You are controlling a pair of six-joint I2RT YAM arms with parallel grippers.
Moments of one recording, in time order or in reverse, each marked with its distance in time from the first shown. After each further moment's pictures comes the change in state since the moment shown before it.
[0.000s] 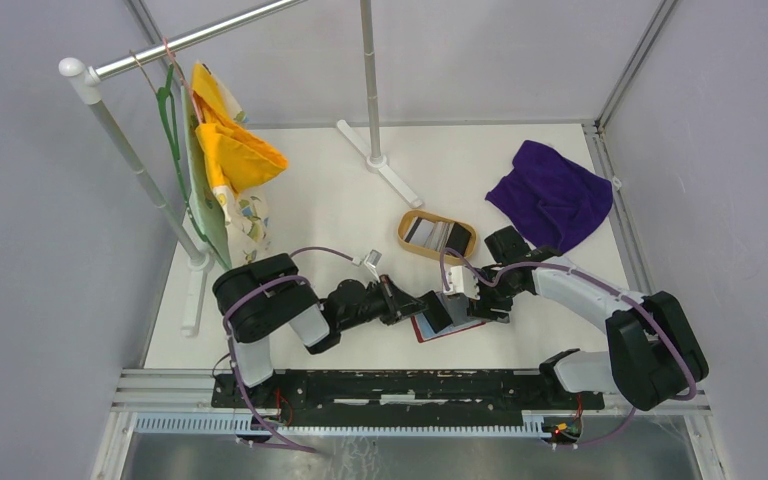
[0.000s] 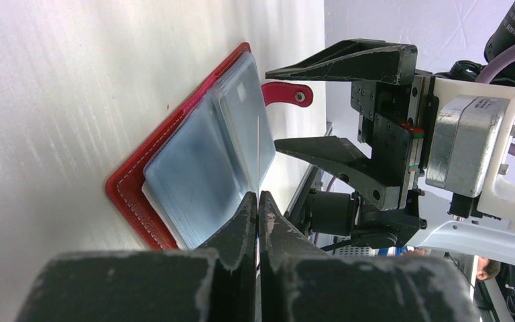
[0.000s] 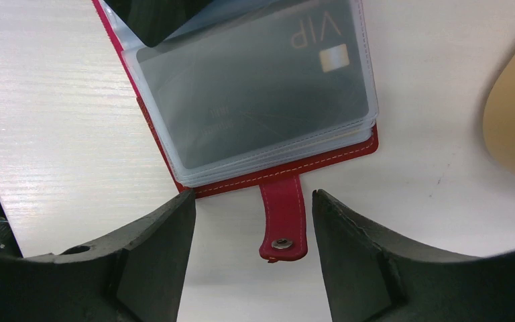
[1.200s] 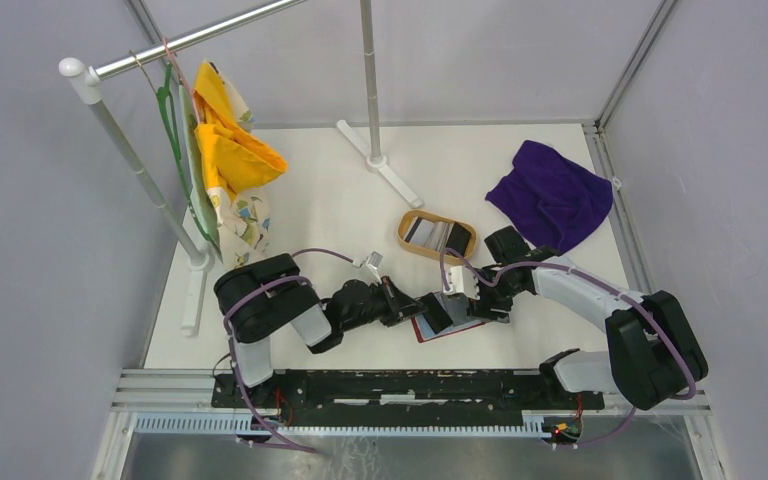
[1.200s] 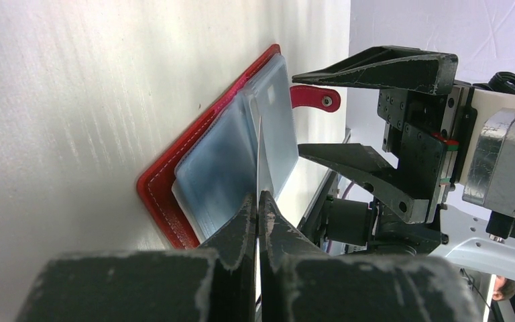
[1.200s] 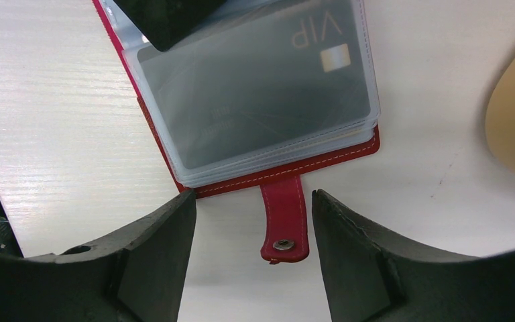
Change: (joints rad) left arm -0.011 0.014 0.020 -0.065 -0.037 -0.004; right arm 0.000 0.004 0.000 0.000 -0.001 0.000
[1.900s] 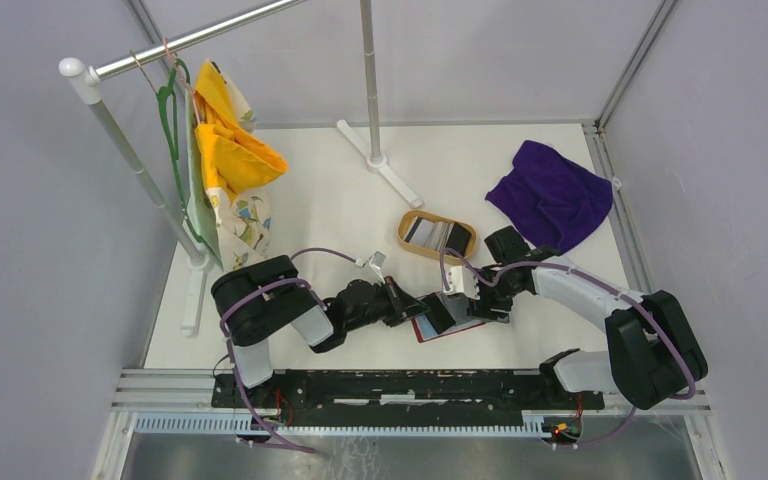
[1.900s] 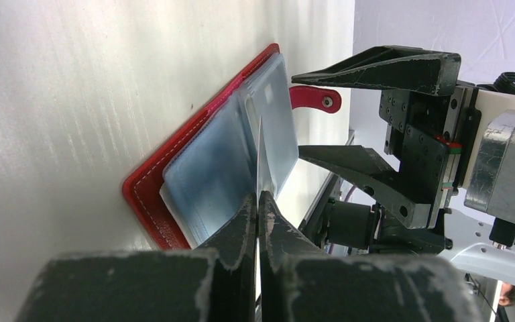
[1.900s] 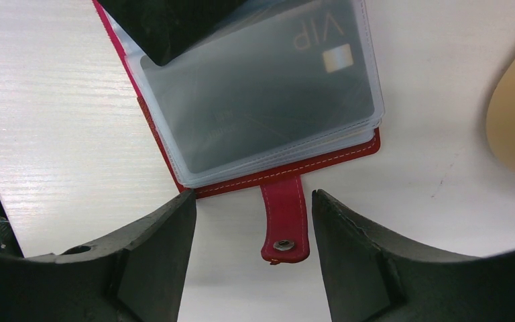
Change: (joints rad) left arm -0.022 -0.029 0.023 -0.071 -0.028 0.000; right arm 0.000 0.002 0.000 0.000 -0.001 0.000
